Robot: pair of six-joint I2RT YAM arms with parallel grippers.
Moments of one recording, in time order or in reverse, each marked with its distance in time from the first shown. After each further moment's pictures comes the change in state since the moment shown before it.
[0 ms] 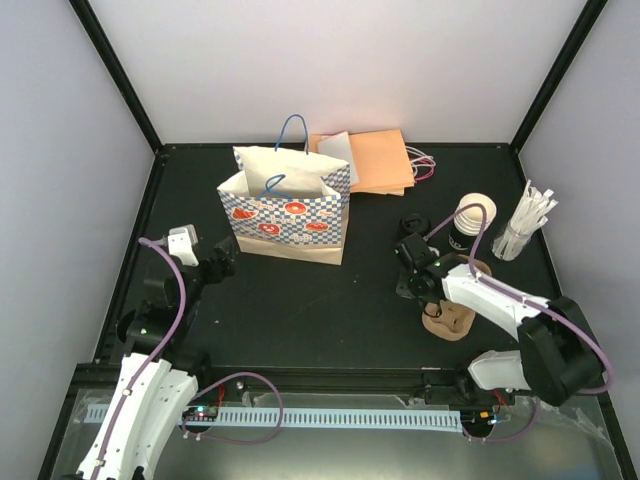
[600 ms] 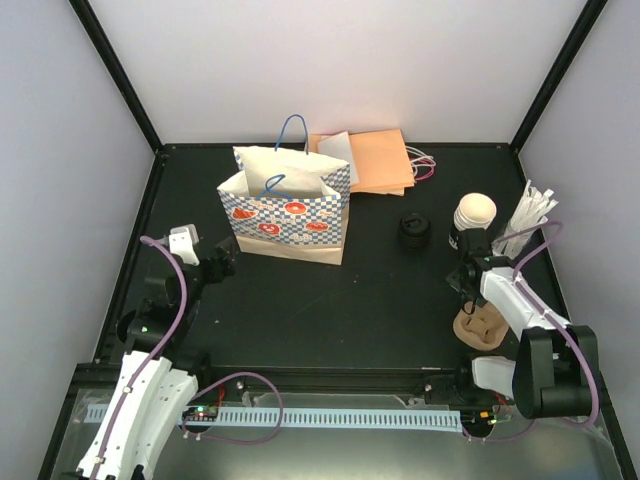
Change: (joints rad) left arm 0.000 0.016 0.000 0.001 0.000 0.000; right arm -0.502 -0.073 -0.066 -0.042 0.103 0.014
